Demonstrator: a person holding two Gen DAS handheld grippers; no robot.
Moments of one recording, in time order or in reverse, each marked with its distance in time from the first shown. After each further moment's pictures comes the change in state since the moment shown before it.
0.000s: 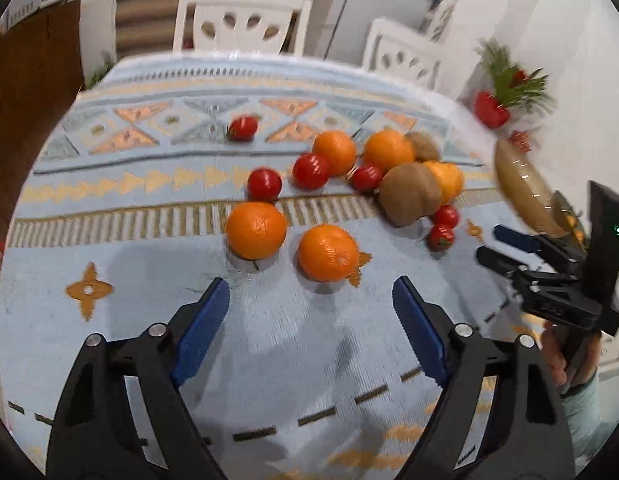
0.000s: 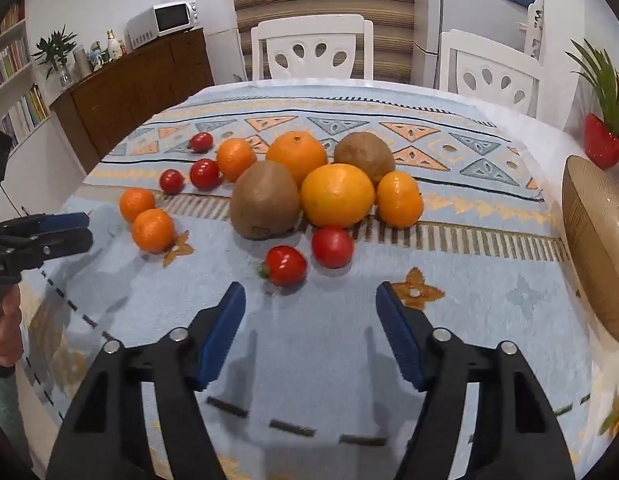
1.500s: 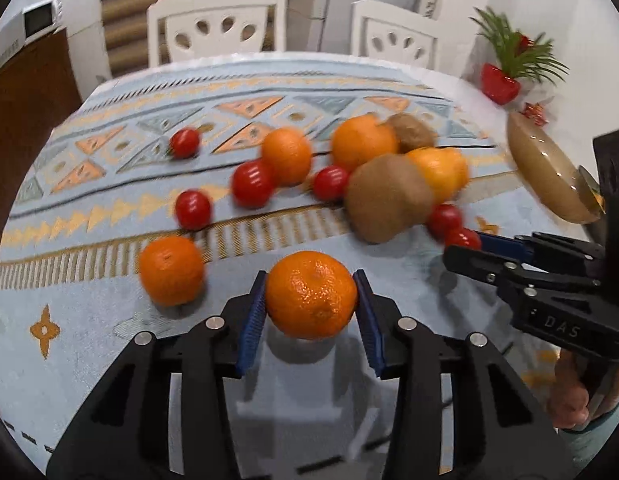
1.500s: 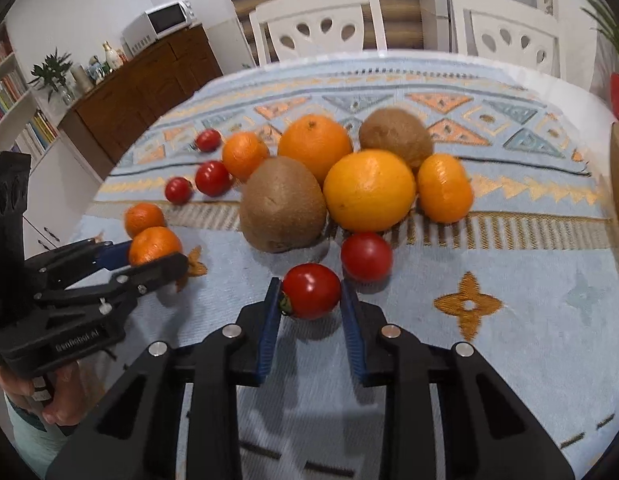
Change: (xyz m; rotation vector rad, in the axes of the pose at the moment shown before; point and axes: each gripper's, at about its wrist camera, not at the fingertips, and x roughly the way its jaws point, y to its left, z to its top) left arm 0.039 -0.063 0.012 0.115 -0.028 0.075; right arm 0.021 0.001 0.014 0.092 0.039 0.122
